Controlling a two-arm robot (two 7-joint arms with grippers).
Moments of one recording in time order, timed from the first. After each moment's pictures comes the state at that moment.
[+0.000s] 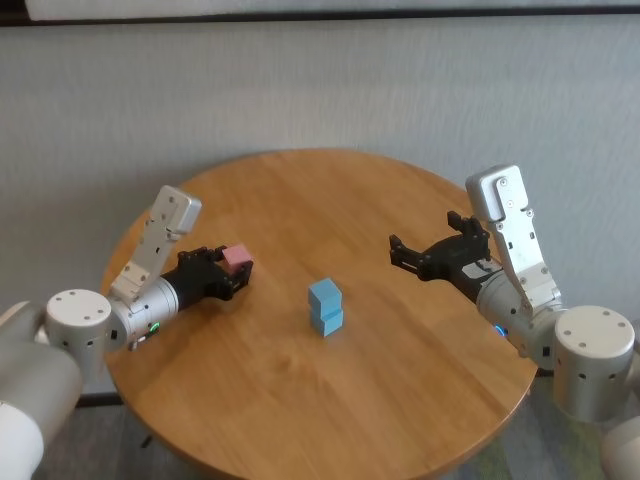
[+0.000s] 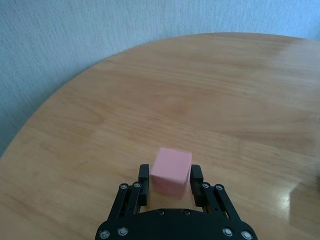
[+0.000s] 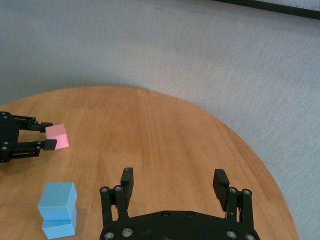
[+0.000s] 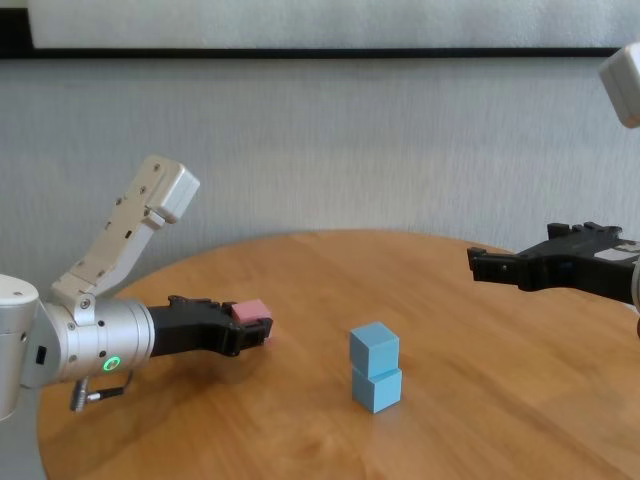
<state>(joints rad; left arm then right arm) -0.75 0.11 0.33 -0.42 -0.06 -0.19 -0.50 0.24 0.17 -0.20 -1.43 -0.01 0.25 0.24</state>
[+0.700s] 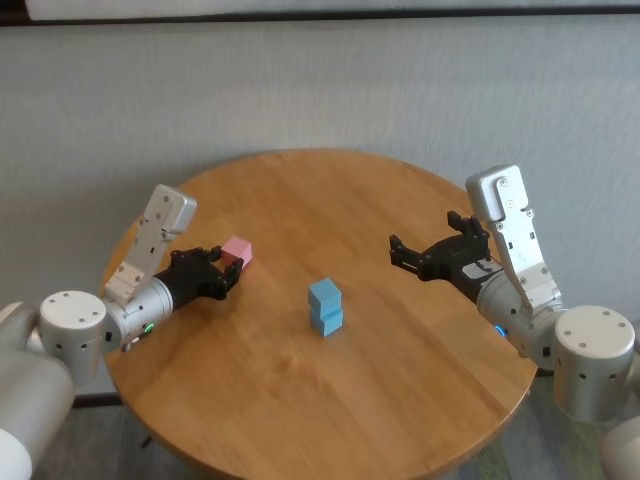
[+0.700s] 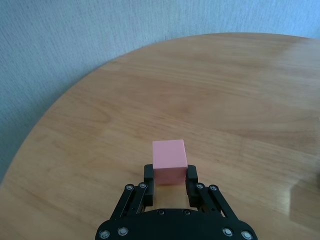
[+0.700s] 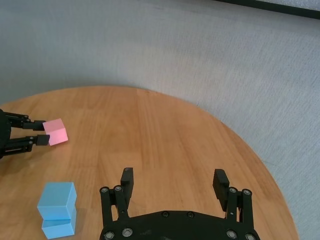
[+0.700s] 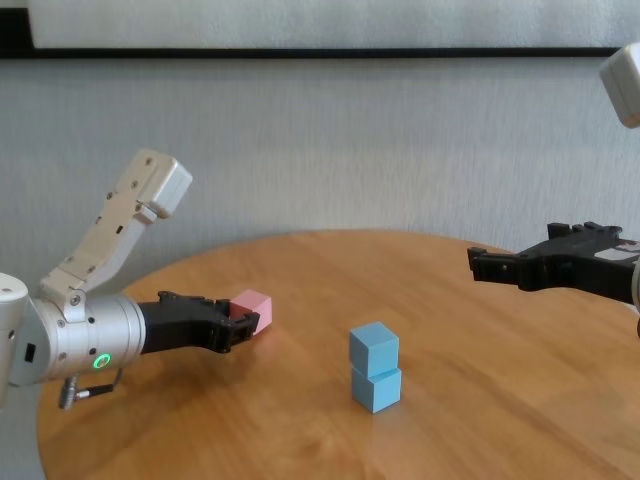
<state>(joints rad) -0.68 0.14 0.33 -0.58 -0.06 -0.12 -0.47 0.24 0.17 -0.20 -1.43 -0.01 0.25 0.24</state>
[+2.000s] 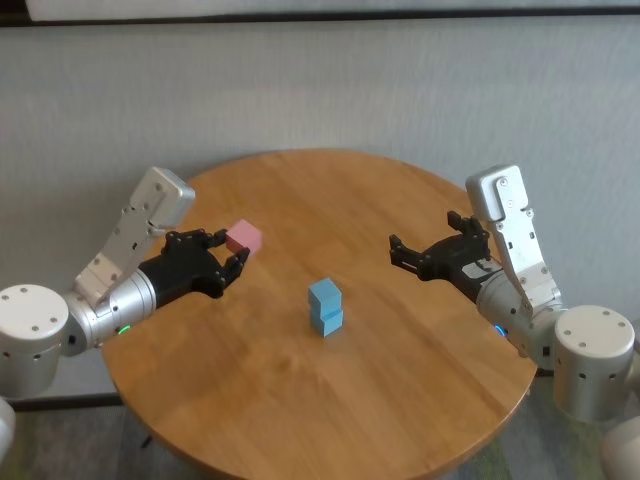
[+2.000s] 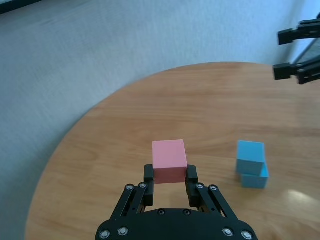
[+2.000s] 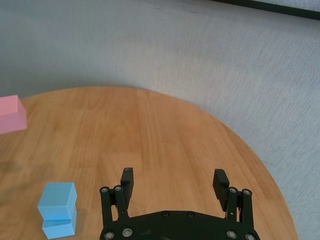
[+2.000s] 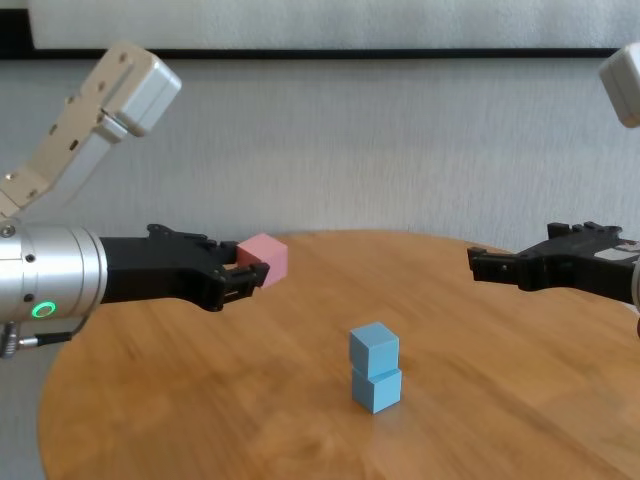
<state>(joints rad) -0.40 0.34 0.37 -1.27 -0.09 0.12 -0.48 0.24 0.17 -0.20 -1.43 -0.01 0.25 0.24</state>
